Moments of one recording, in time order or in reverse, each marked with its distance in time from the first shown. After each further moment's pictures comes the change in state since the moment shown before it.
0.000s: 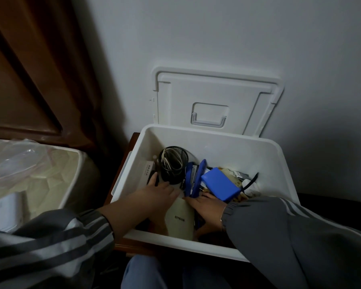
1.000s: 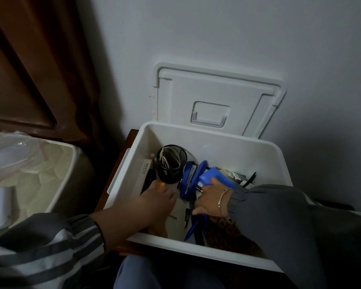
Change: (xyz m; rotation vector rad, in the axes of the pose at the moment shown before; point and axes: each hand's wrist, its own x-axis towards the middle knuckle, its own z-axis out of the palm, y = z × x) left_hand -0.009 0.015 -0.004 0.005 0.000 0.006; right_hand 0.002 0.004 -0.047 -0.555 -0.391 0.013
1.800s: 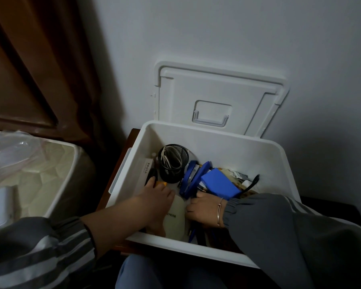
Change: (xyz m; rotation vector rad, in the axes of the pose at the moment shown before) left_hand -0.017 0.001 -0.013 0.027 -0.046 -0.078; right_hand 0.010 -0.025 0.017 -0.123 0.432 -0.221
